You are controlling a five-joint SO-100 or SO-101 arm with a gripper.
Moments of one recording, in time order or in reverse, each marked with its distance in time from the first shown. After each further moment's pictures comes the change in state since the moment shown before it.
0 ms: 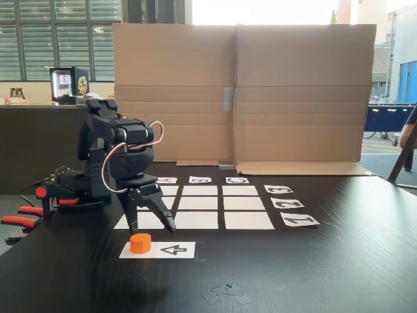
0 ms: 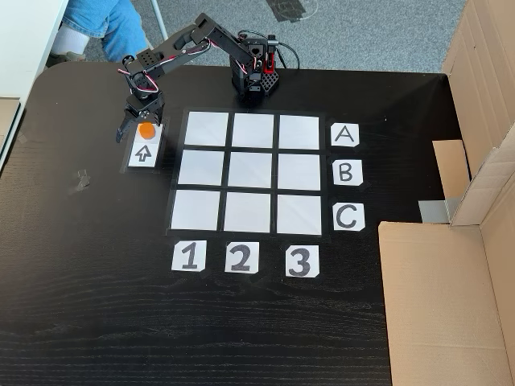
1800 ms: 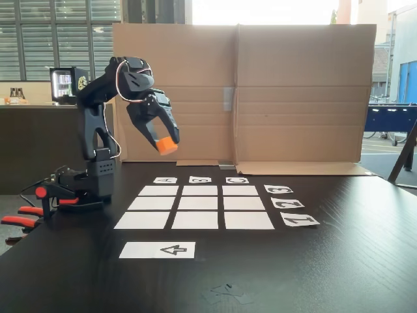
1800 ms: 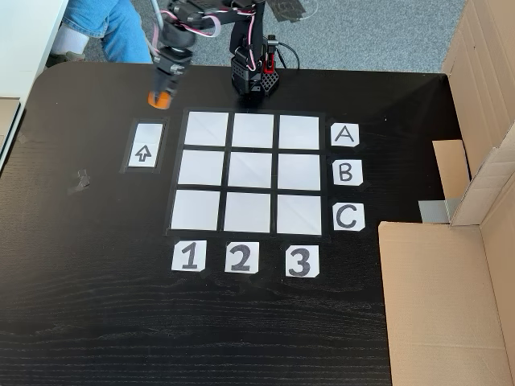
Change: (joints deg) arm -22.7 54.1 20.6 -0.5 -0.7
